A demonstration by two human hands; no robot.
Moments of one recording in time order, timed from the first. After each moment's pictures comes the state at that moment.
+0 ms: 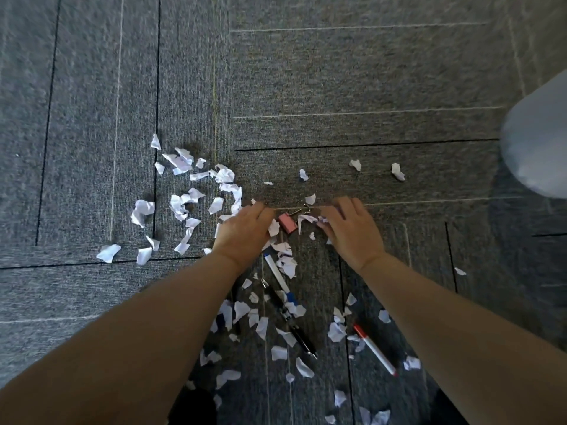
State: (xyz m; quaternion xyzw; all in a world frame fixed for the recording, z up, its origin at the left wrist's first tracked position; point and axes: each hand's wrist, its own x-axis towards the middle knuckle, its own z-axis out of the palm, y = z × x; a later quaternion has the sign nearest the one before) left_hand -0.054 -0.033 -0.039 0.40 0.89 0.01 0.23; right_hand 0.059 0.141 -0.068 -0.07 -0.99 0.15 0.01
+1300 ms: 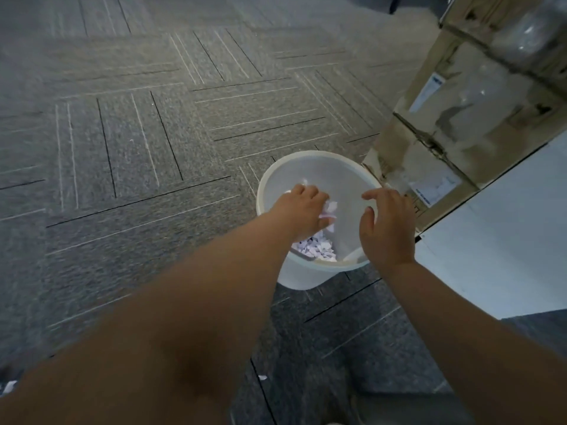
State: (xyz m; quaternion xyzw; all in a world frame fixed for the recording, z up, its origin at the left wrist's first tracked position) left_hand 0.048 0.426 0.218 0.67 0.72 0.07 0.14; right_hand 0.208 0.469 0.229 -0.43 -0.85 0.07 0.30
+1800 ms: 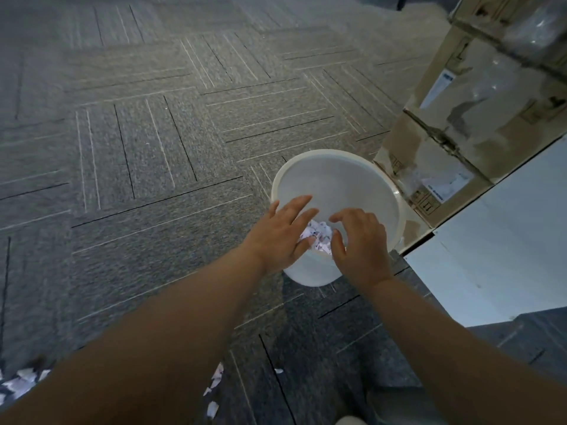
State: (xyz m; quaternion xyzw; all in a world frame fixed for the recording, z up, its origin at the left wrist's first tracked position) left_hand 0.028 0.347 0.203 0.71 0.70 0.08 0.08; right_hand 0.185 0.419 0.214 -0.34 -0.90 0.09 0.26
